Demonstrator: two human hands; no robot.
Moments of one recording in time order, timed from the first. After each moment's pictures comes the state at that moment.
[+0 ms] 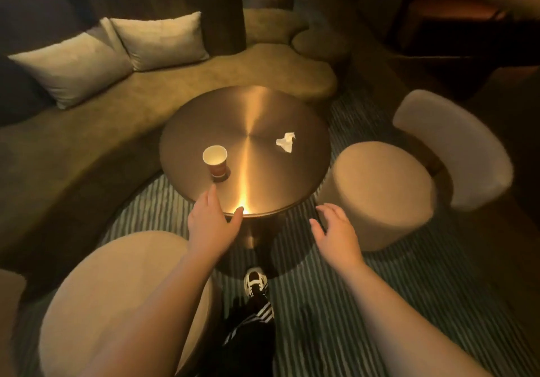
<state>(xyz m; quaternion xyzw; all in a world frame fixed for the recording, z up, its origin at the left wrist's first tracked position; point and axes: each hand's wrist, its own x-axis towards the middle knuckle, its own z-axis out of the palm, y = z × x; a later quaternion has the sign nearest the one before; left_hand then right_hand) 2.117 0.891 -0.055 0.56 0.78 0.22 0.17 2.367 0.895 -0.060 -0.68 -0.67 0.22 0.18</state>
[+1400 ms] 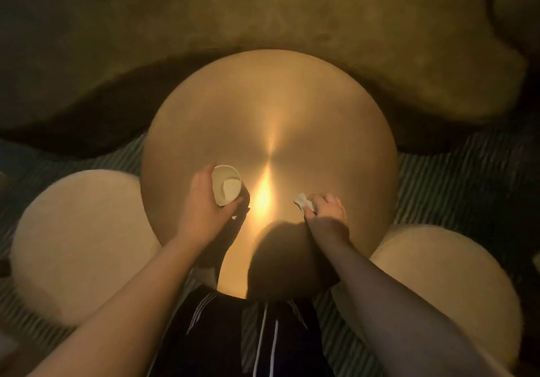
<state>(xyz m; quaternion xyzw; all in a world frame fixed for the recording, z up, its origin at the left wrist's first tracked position) 2.154 1.174 -0.130 0.31 0.89 0.28 0.20 2.341 1.333 -0.199 -0.50 -0.81 0.30 -0.06</state>
